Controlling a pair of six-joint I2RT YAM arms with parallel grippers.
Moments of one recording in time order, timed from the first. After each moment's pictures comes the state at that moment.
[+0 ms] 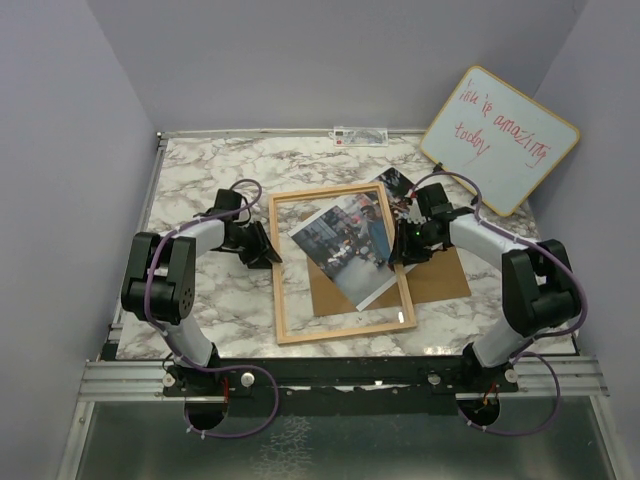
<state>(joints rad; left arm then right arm) -0.14 1.71 0.91 -0.41 0.51 -0.59 0.30 1.63 0.96 -0.50 -0.29 0.31</state>
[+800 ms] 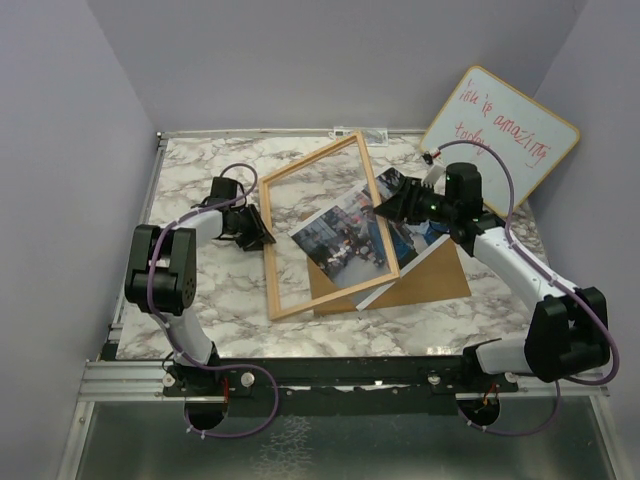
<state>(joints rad) -0.11 1.78 1.00 -0.32 0.42 -0.60 0.26 1.37 0.93 -0.09 -0.57 0.47</state>
